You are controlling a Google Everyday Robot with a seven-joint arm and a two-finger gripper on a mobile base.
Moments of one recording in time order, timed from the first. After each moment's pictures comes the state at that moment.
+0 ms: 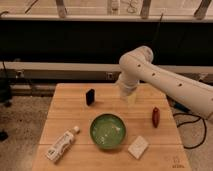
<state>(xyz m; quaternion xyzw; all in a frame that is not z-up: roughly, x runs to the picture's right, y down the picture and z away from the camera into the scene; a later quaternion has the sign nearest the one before) 0.097 0.041 0.734 -0.27 -0.11 -0.19 0.94</state>
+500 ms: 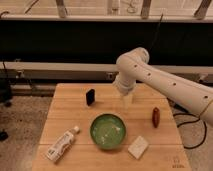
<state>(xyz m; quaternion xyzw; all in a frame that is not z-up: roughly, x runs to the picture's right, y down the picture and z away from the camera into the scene) 0.078 0.049 0.760 -0.27 -0.14 -0.21 0.93</state>
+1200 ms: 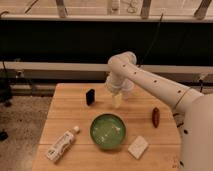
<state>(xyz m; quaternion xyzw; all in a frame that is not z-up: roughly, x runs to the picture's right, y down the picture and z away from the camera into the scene) 0.028 0.057 0.817 -0.30 -0.19 -0.23 0.91</state>
